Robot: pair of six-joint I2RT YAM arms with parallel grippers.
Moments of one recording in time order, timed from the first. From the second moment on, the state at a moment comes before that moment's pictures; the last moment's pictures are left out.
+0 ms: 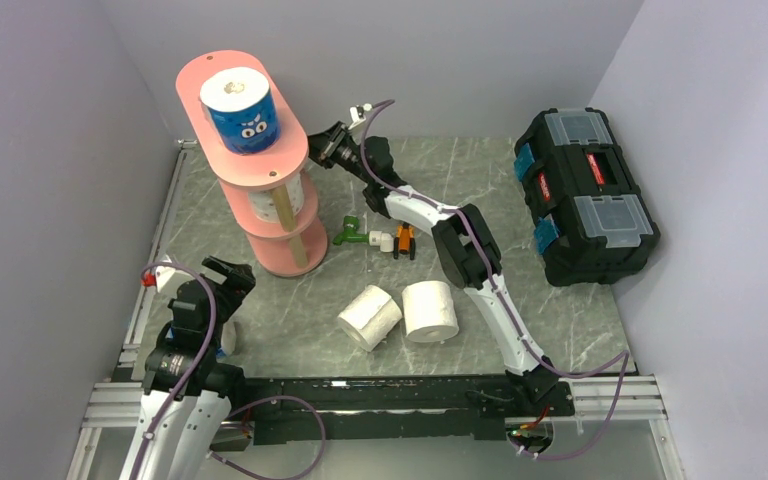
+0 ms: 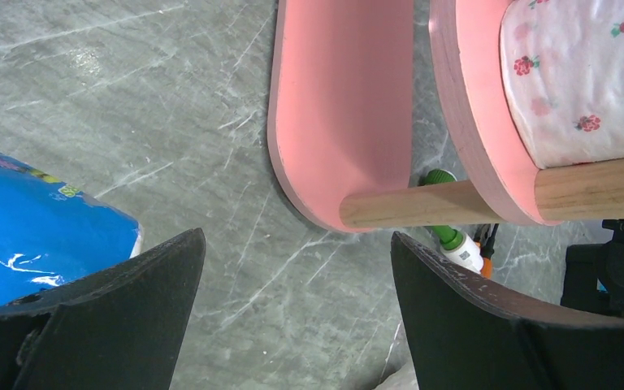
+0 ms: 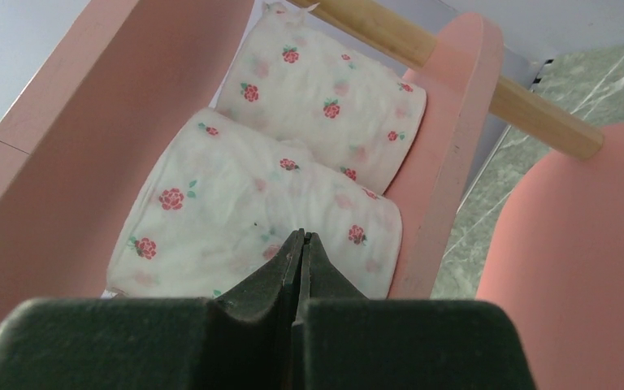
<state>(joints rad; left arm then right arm) -0.18 0.30 0.48 -0.64 -0.35 -0.92 0.64 2.53 2.05 0.77 -0.38 1.27</state>
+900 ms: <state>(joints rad) -0.18 0.33 0.50 -0.62 -0.39 -0.91 0.67 2.53 2.06 0.75 -0.43 1.24</state>
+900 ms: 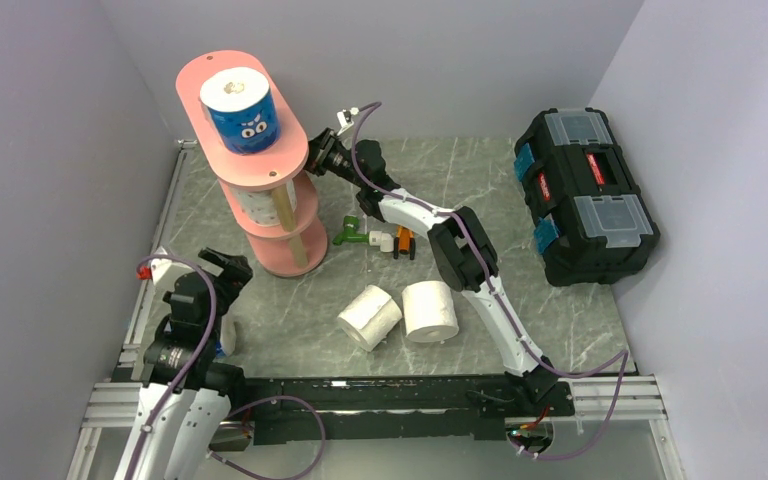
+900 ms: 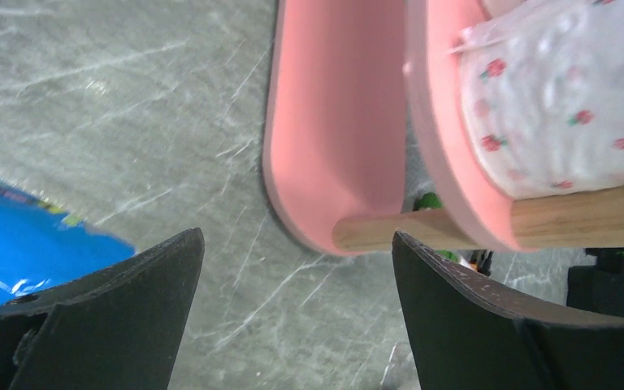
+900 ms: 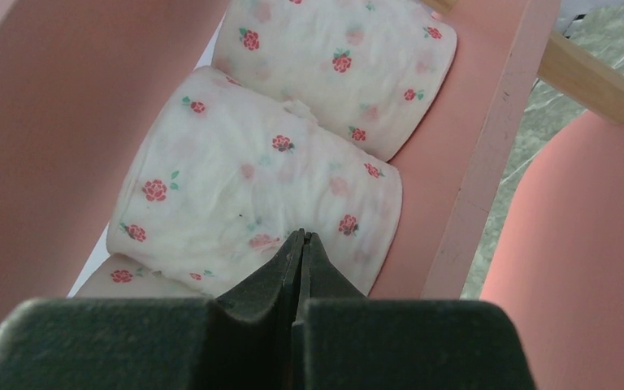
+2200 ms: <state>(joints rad) -0.01 0.65 0.49 0.09 -0.11 -0.76 0.63 2.49 2.07 0.69 -0.51 1.19</state>
